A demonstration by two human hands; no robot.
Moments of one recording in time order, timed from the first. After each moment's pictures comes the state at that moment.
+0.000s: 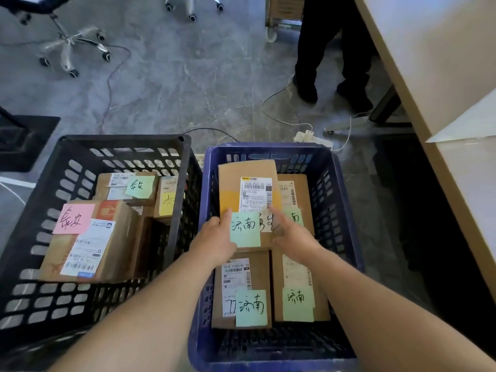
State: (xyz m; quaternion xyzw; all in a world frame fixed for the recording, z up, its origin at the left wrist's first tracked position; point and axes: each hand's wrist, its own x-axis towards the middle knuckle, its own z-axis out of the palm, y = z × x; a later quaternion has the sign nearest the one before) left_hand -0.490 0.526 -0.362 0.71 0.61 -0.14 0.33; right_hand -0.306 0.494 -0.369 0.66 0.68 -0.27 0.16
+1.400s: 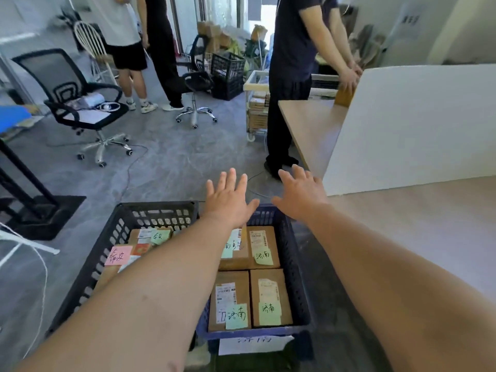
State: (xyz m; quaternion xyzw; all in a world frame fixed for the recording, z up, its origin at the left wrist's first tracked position) left_hand -0.440 0.443 -0.064 0.81 0.58 -0.01 0.05; right_hand -0.279 0.409 -0.043 0.75 0.66 -0.02 -0.02
